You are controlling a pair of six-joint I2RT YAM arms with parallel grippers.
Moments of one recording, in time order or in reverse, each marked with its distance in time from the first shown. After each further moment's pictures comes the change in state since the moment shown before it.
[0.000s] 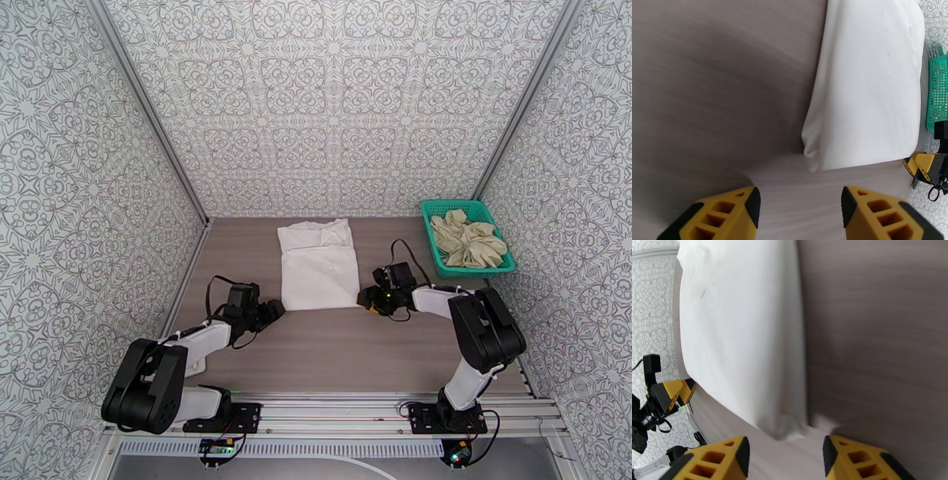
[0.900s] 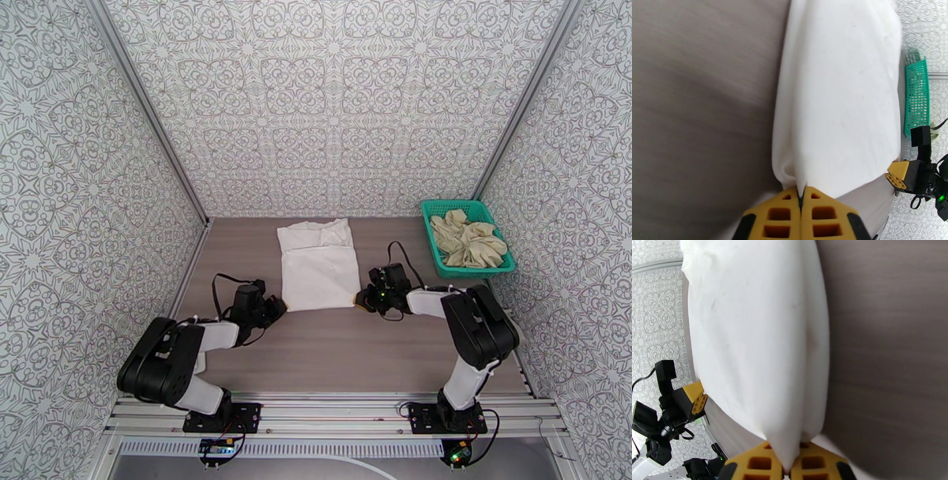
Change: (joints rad) left arm -0.034 0.071 -0.065 0.323 0.027 -0.094; right arm 0.025 -0.013 -0.038 0.126 0.010 0.156
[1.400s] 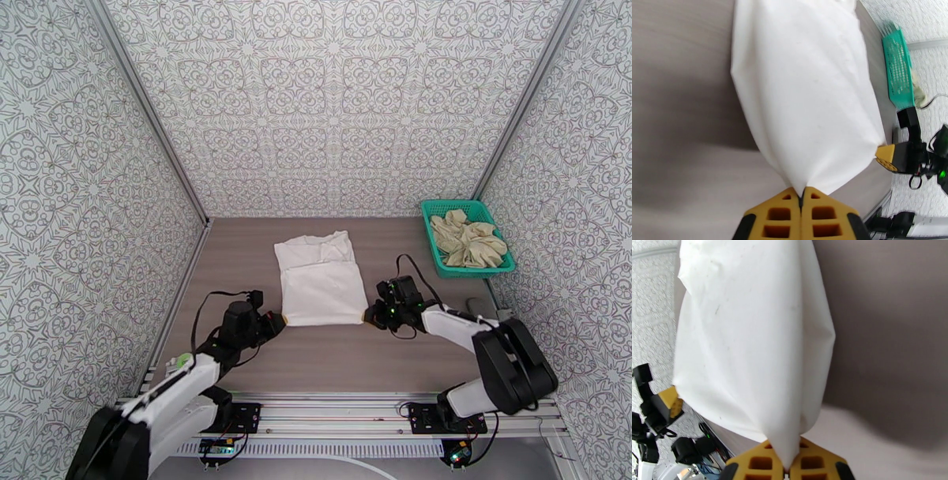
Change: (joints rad) left arm -0.188 -0.635 -0.110 -0.483 -0.094 0.006; right arm 0.047 -0.353 -0.181 -0.285 0.069 -0.056
